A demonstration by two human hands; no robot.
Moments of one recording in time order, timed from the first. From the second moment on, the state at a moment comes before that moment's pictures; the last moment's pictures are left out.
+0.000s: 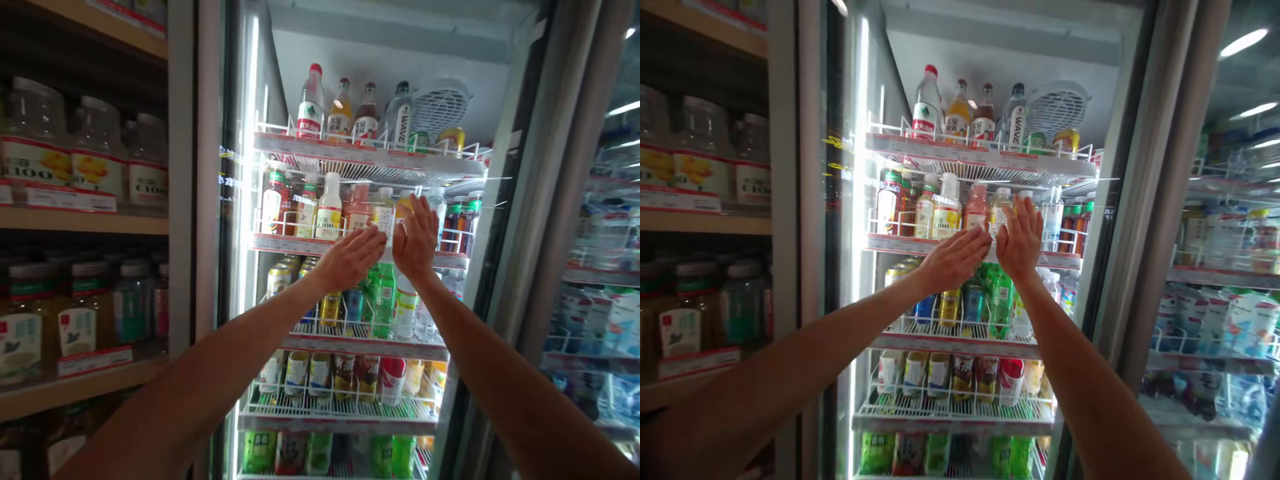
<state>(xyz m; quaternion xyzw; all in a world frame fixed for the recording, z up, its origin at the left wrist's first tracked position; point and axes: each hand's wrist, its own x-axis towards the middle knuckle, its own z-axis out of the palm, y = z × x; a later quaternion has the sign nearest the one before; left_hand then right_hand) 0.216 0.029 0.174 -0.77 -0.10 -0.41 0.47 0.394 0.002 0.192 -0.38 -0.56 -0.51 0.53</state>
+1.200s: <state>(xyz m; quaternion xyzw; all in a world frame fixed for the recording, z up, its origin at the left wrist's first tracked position) 0.179 0.033 0.156 -0.65 -0.21 -0.51 0.51 0.397 0.006 0.190 -0.37 -0.55 -0.54 0.53</state>
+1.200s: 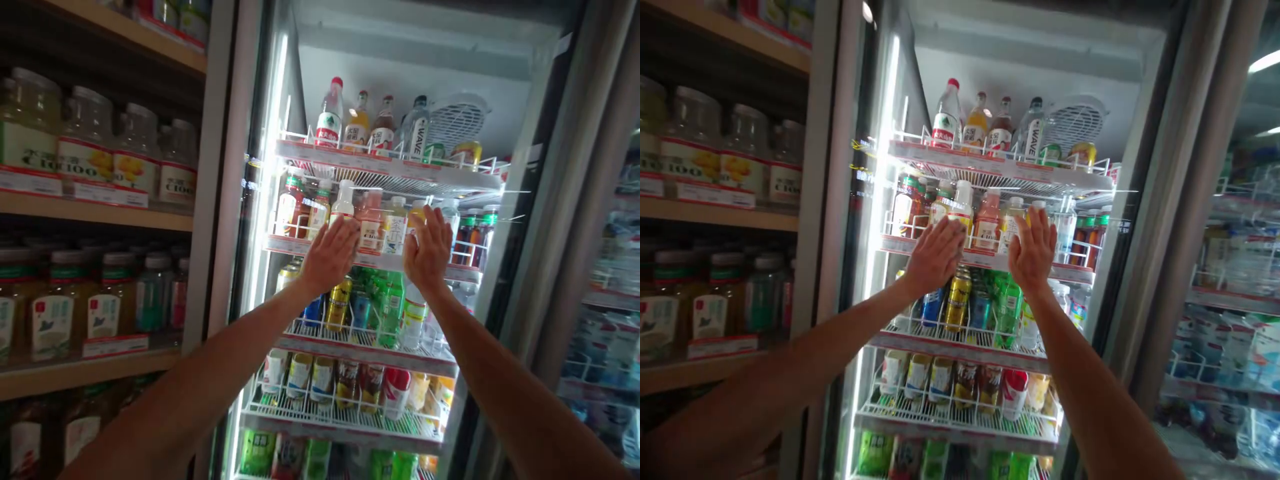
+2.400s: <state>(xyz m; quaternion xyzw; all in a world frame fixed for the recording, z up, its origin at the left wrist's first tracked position) 0.206 0.033 0.212 -0.74 -0.19 -0.44 0.47 0.398 0.008 0.189 -0.36 -0.55 -0.54 0.52</state>
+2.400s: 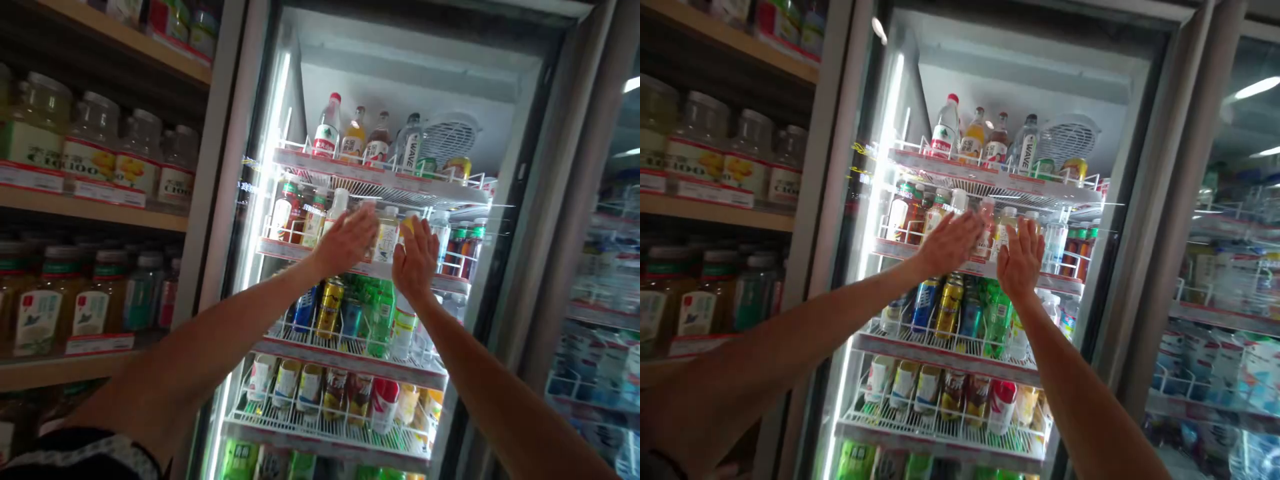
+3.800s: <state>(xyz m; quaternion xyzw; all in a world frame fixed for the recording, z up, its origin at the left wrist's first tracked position) 0.126 0.044 0.202 -0.70 -0.18 -0.47 0.50 0.397 0.008 0.187 -0.37 -0.55 -0.54 0.52</state>
